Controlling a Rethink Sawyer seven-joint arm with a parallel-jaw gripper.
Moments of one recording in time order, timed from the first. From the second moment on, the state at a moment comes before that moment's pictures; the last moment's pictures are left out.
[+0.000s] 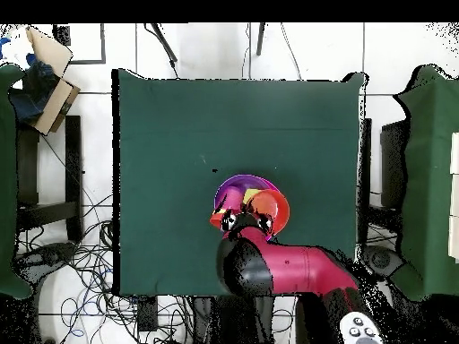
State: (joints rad) arm -0.53 -0.98 0.22 2.15 -0.38 0.09 1.91
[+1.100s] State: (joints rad) arm -0.45 -0.87 0.12 2.17 -0.38 -0.07 1.91
